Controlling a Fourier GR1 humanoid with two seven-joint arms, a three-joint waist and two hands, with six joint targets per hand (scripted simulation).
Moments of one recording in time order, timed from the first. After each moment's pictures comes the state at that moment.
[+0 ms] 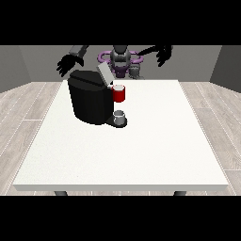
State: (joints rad) left arm -0.80 0.15 0.31 -0.69 -0.40 -0.24 -0.22; right arm -0.08 -0.08 -0.15 -1.26 -0.08 -0.17 -0.10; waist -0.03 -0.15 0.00
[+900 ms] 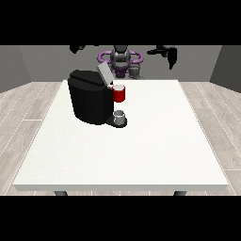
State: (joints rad) left arm -0.51 0.05 0.36 -0.83 -0.20 -0.31 -0.21; right arm -0.17 -0.17 -0.07 -1.46 -0.08 -0.02 0.02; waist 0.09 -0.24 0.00
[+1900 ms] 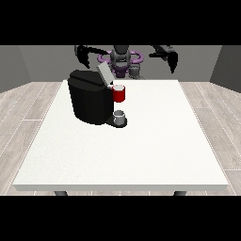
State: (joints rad) left arm -0.31 0.03 0.23 -1.23 -0.05 -0.28 -0.10; right arm -0.40 -0.18 -0.09 -1.31 -0.07 0.05 0.01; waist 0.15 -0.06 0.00
